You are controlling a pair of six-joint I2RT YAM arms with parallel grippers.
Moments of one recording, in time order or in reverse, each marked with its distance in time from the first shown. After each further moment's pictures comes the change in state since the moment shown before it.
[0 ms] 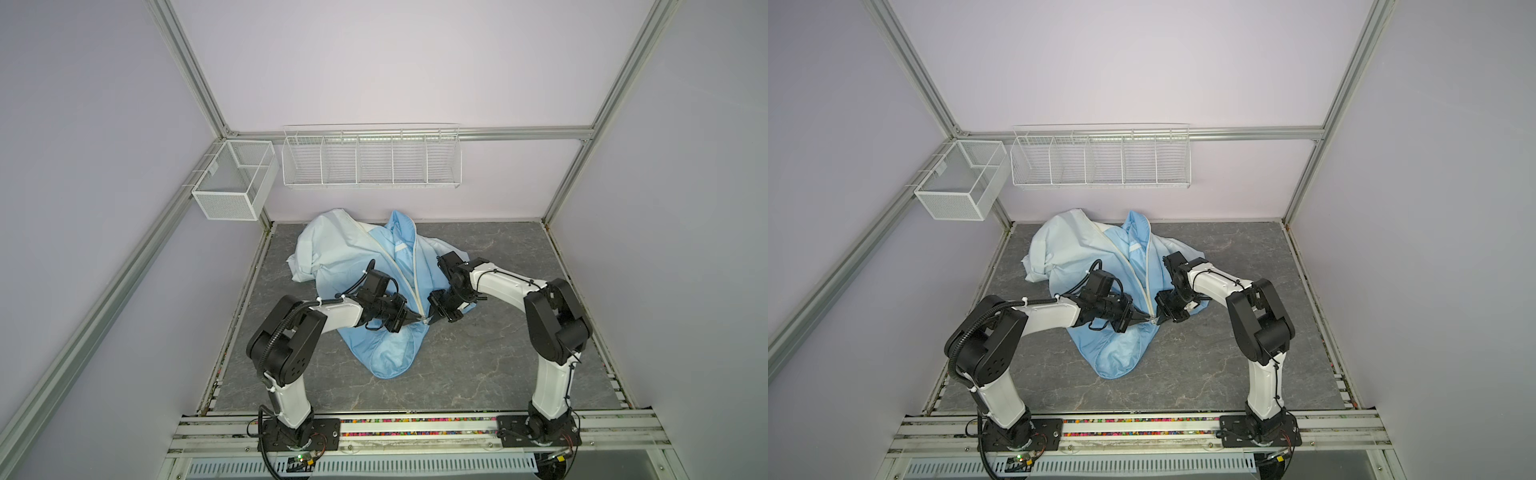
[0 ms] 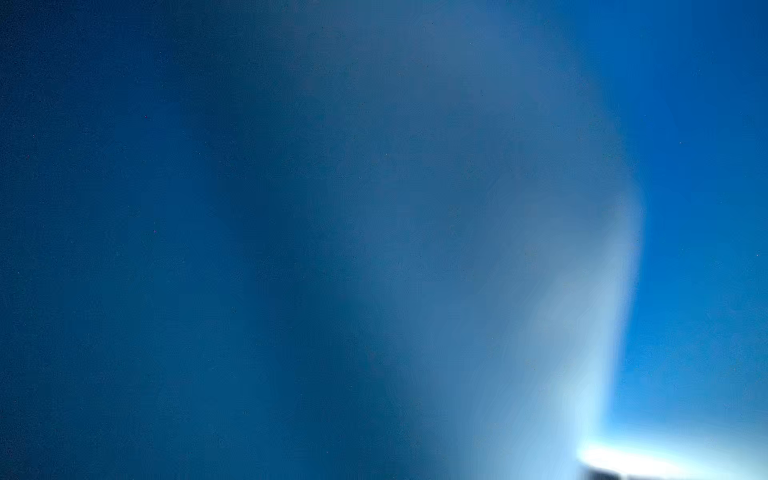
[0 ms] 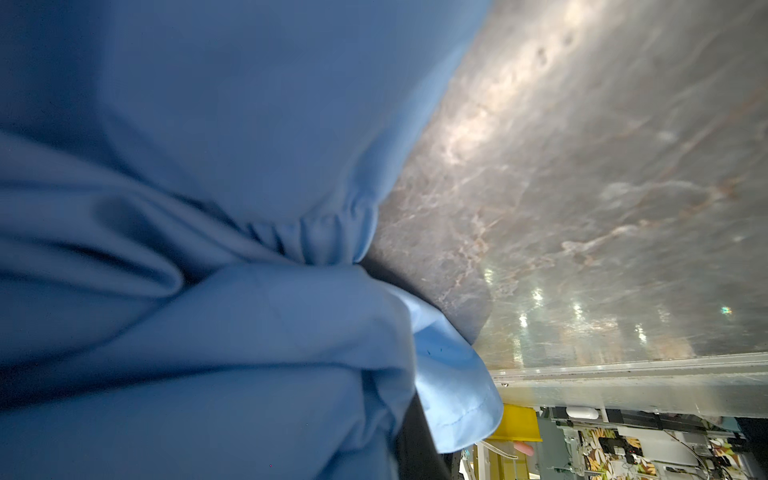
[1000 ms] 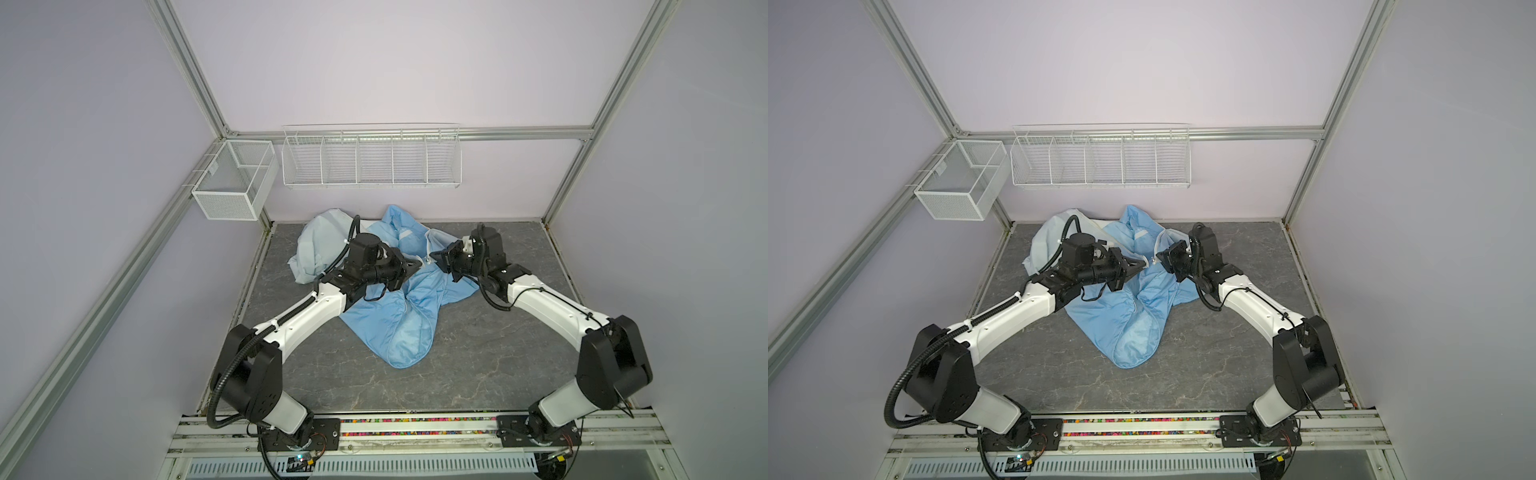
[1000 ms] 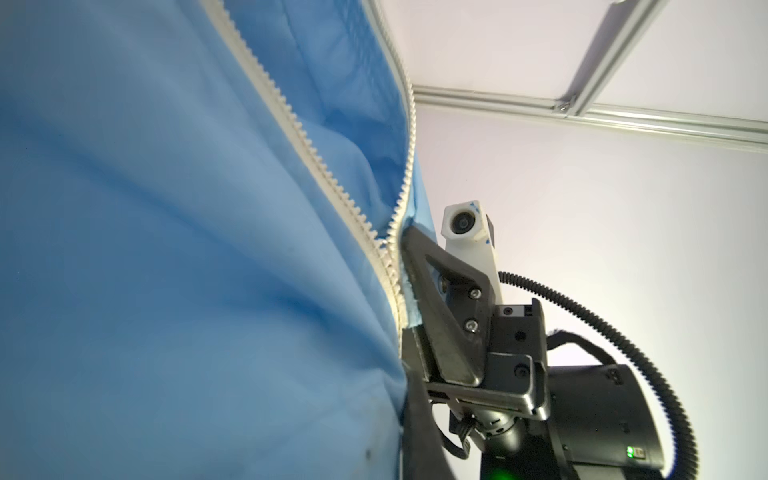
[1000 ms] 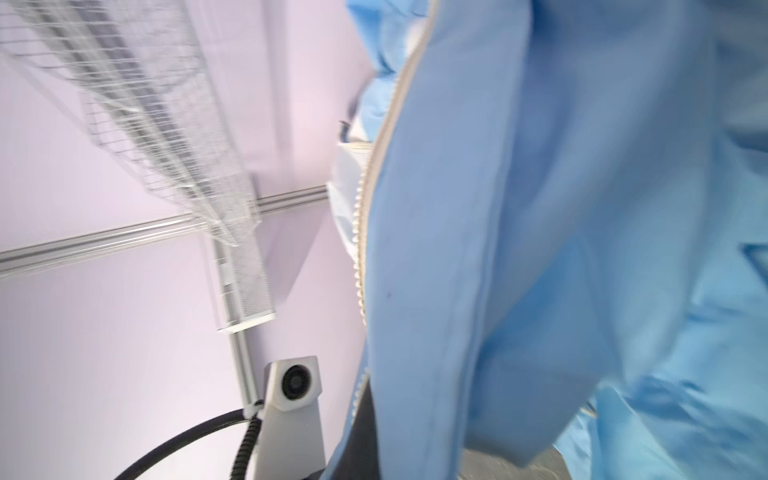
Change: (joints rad) left arm 0.026 -0.293 0.206 -0.044 -0.244 0.126; right arm -0.074 -0.385 -0.198 0.900 0.170 -0.110
